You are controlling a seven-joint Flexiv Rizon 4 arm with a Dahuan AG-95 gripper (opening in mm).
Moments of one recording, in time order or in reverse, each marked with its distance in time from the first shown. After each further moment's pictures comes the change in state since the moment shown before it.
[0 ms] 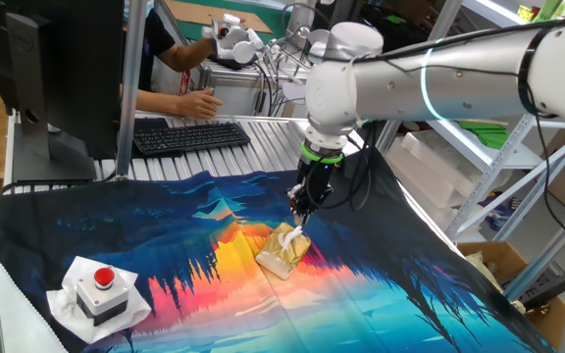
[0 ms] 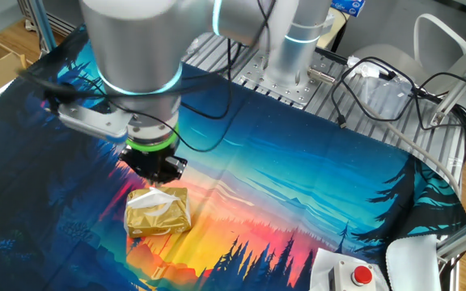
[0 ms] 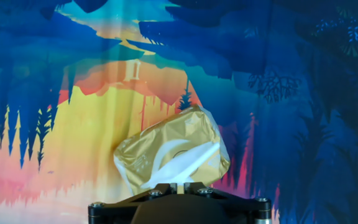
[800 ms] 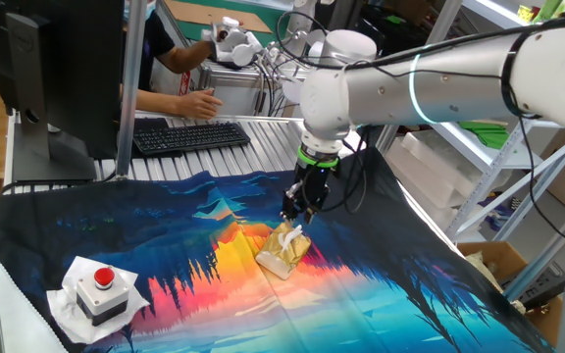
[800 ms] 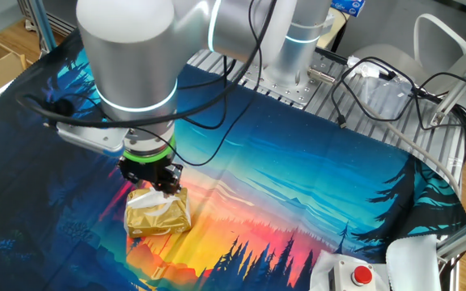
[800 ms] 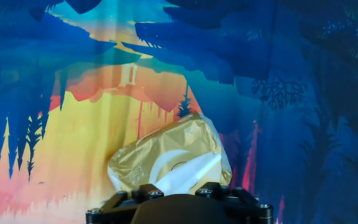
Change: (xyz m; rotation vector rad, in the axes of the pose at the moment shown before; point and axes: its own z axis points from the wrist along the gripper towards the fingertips) arm -0.009 -0.003 0.019 -0.009 -0.002 -0.020
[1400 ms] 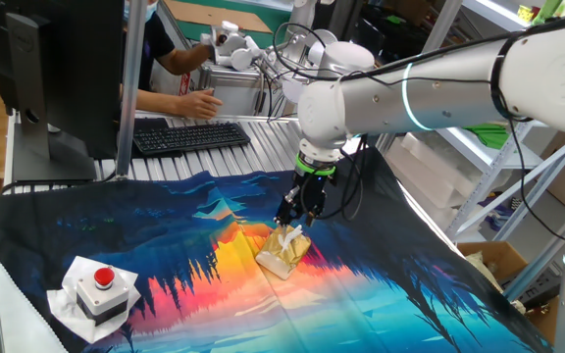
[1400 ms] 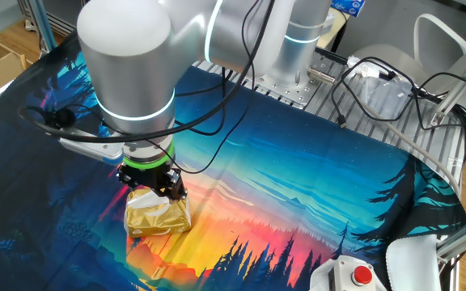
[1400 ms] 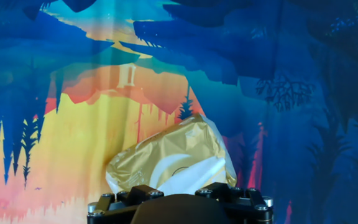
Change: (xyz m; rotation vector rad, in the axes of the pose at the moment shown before) arm -0.003 0.000 0.017 -0.013 0.001 0.003
